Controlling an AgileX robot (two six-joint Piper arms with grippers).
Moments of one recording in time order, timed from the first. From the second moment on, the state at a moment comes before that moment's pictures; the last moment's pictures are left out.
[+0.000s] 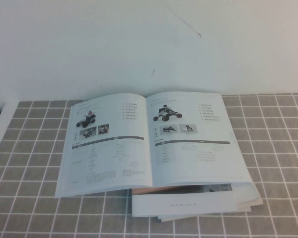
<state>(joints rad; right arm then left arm) -0.11 -0.01 0.03 0.33 0.20 -0.40 -0.09 -0.01 0.02 -0.06 0.34 0.04</state>
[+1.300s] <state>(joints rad) -0.11 -0.01 0.02 0.12 0.42 -0.18 -0.09 -0.01 0.02 -0.06 0.35 0.04</state>
